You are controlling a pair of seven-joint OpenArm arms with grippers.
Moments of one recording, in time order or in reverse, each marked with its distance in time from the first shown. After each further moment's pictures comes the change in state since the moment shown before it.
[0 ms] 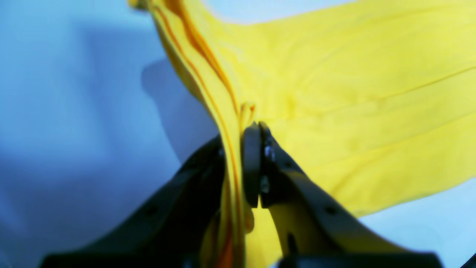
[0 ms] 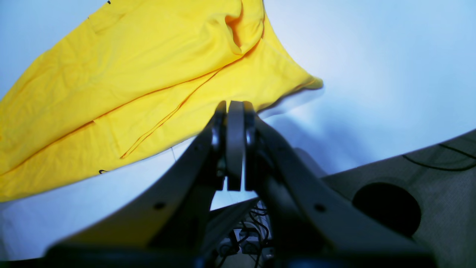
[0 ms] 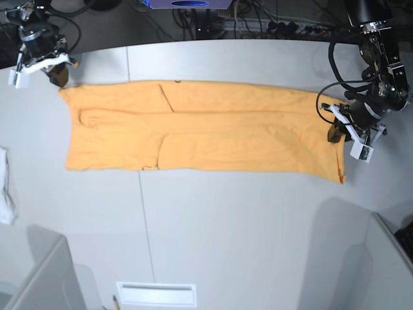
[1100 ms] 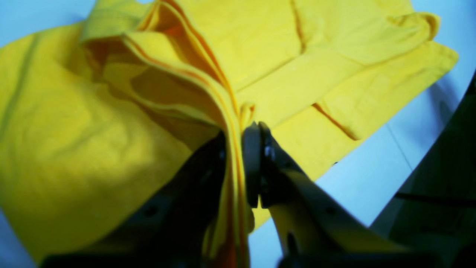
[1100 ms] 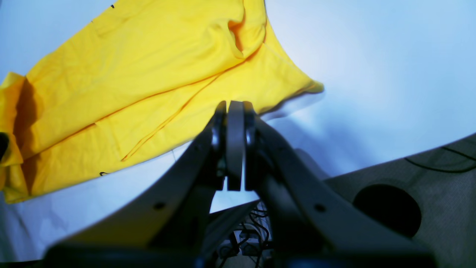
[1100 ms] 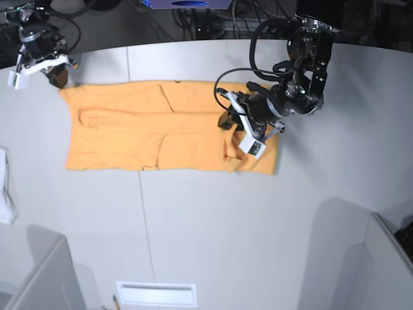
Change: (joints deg) left arm -4.8 9.8 35.8 3.4 0.3 16.9 -0.3; right arm 0.3 0.0 0.0 0.0 0.0 0.0 0.0
